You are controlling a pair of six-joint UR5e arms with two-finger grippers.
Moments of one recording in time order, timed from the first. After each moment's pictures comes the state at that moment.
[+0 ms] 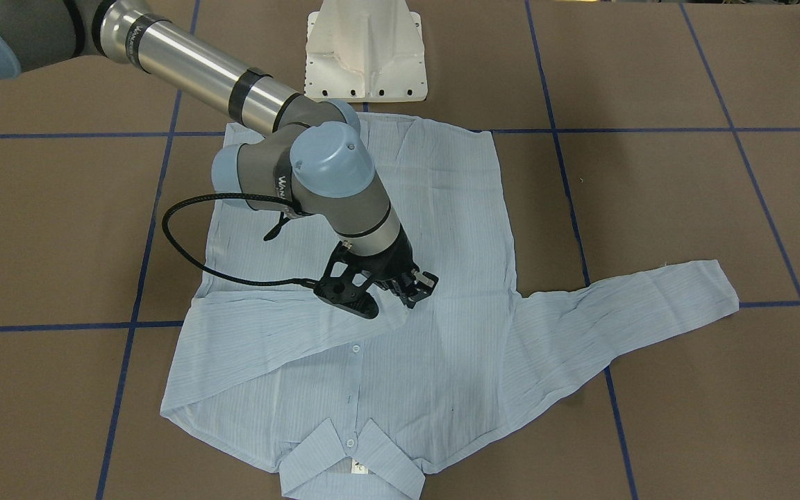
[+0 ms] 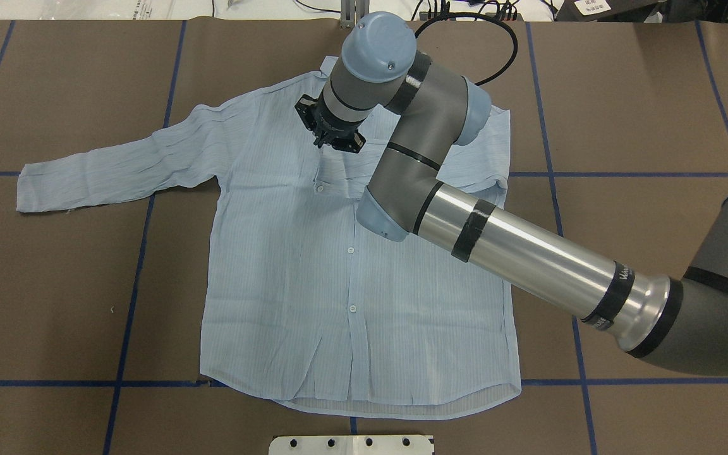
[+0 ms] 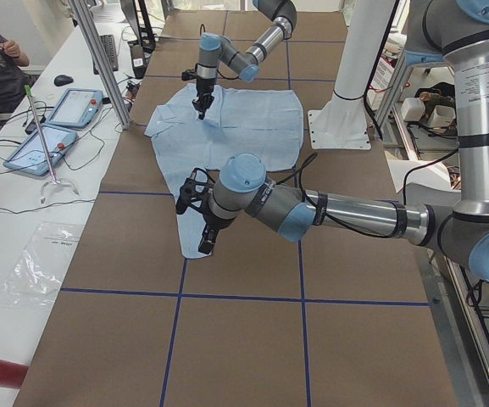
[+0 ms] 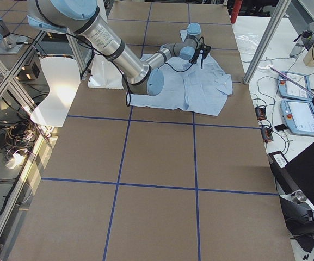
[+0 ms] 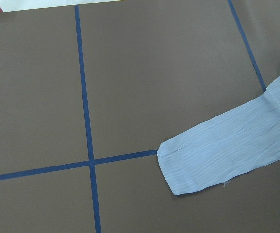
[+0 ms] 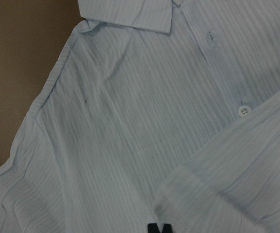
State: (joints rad) left arm -1.54 -1.40 -1.87 -2.02 -2.38 -0.28; right arm 0.66 -0.52 1.06 -1.05 1.96 1.76
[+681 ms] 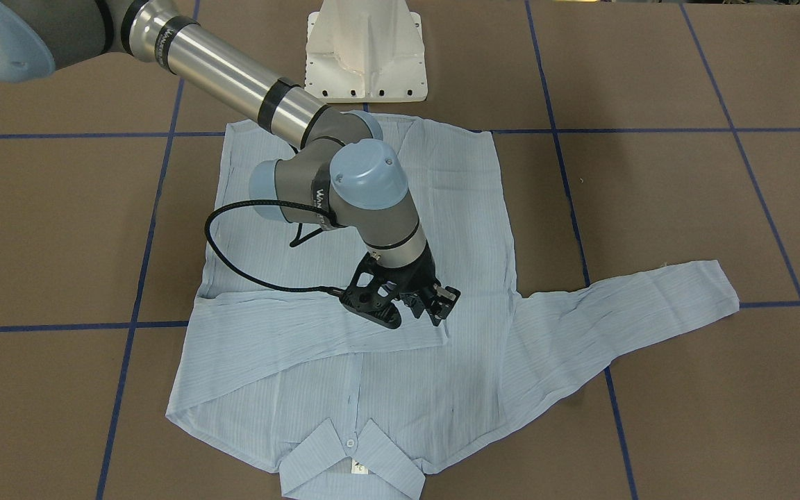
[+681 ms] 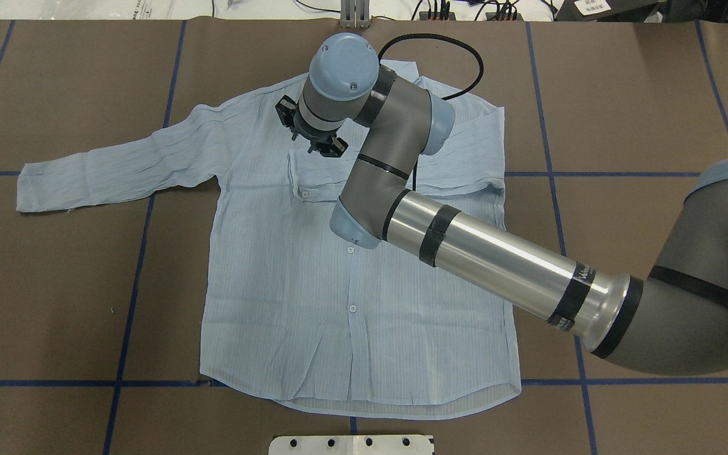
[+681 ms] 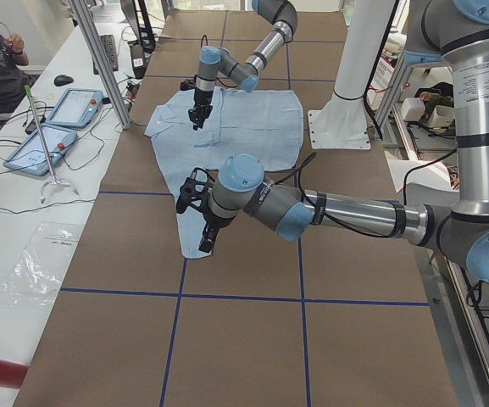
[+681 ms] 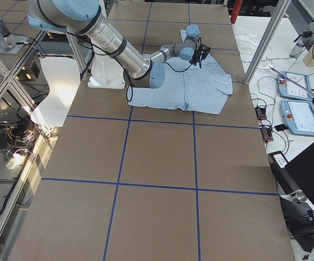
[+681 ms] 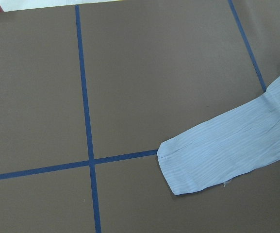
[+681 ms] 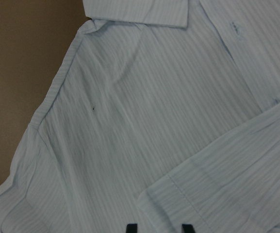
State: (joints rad) left arm -1.50 -1.40 -1.87 -2.02 -2.38 -0.30; right arm 0.62 -0.43 0.89 -0.97 1.86 1.83
